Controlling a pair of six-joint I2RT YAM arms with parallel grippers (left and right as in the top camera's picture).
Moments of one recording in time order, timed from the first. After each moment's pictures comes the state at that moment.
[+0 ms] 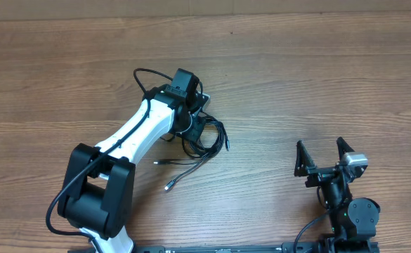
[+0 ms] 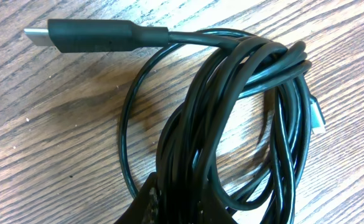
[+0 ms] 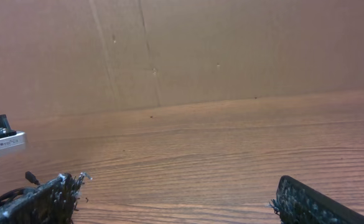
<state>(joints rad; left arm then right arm) -0.41 1.86 1.26 -0.77 0.16 0.03 0.01 0.01 0.02 -0.02 -0.12 0.15</state>
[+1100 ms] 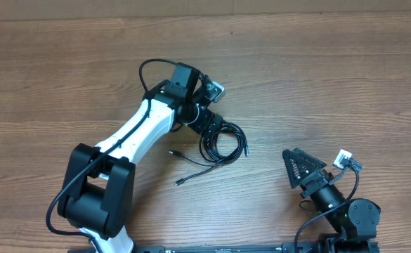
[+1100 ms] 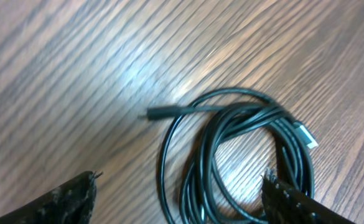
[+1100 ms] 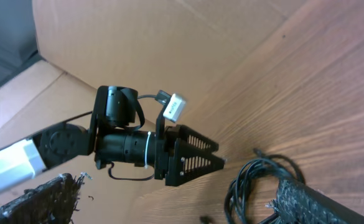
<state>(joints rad) -0.41 1.86 1.26 -0.56 0.35 0.24 0.01 0.01 0.02 0.00 -0.56 1.01</state>
